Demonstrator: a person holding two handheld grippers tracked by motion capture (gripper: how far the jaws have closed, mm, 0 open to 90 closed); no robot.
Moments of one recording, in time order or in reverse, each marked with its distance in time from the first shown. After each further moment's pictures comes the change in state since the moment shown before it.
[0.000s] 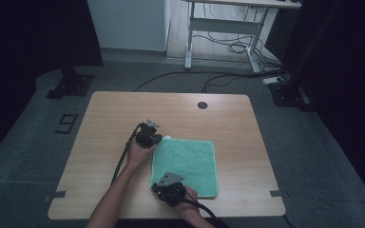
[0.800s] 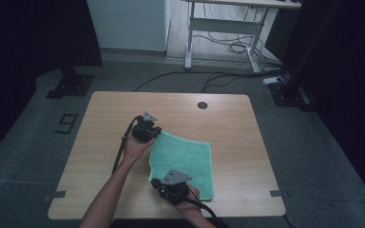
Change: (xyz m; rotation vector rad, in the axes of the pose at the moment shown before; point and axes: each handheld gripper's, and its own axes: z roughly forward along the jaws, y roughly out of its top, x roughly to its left) left arm -0.008 0.024 -0.043 -0.069 0.005 0.030; right arm 0.002 0.016 -0.025 -0.135 0.006 0.012
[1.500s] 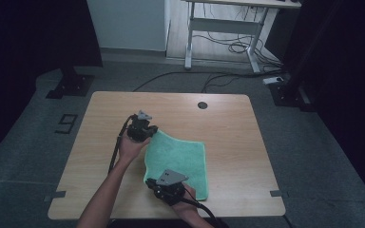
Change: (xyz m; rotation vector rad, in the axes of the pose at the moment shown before) left arm 0.008 -0.001 -0.016 -0.015 0.003 -0.030; right arm 0.010 0.012 0.003 -0.023 0.026 -0.021
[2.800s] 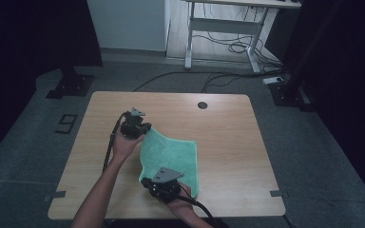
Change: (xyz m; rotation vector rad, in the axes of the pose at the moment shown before) left arm 0.016 0.004 -0.016 0.001 0.036 -0.031; right arm 0.002 0.008 0.010 0.000 0.038 0.018
